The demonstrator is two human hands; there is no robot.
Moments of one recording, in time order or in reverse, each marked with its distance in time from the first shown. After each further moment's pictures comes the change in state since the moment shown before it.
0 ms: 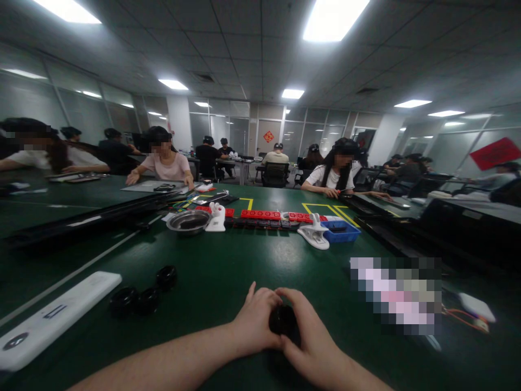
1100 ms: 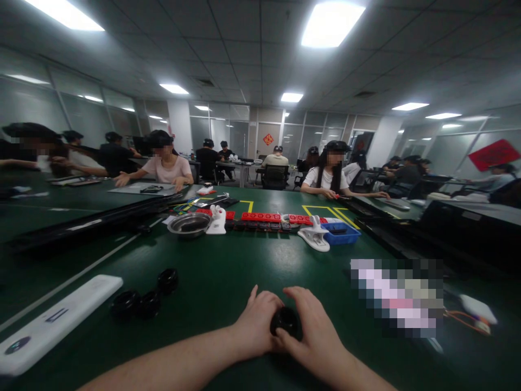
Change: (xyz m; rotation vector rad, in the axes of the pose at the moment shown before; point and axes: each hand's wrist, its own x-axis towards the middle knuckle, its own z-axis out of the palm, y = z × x) left_hand 0.000 0.000 0.000 0.005 -0.011 0.024; right_hand 0.003 0.003 -0.002 -0.165 0.051 0.048
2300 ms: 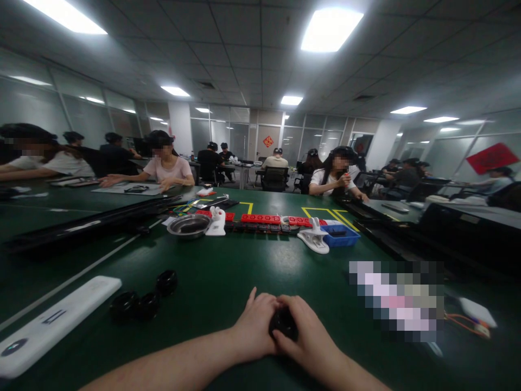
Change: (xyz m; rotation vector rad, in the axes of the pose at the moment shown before) left_hand -0.001 -0.002 0.002 -0.034 0.008 -0.017; right_hand 0.003 0.003 0.004 0.164 -0.133 0.051
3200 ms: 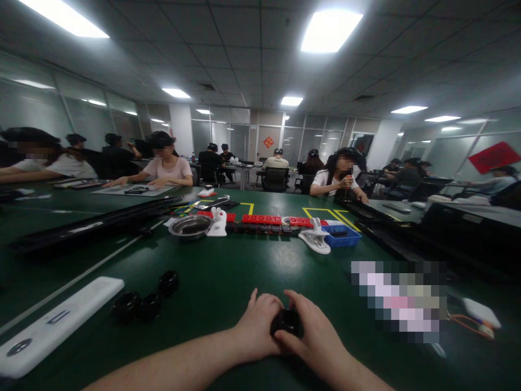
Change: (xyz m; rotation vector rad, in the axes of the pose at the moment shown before) left_hand -0.002 0.004 -0.004 0.010 -0.017 0.005; right_hand -0.001 -0.005 -0.007 -0.096 0.005 0.122
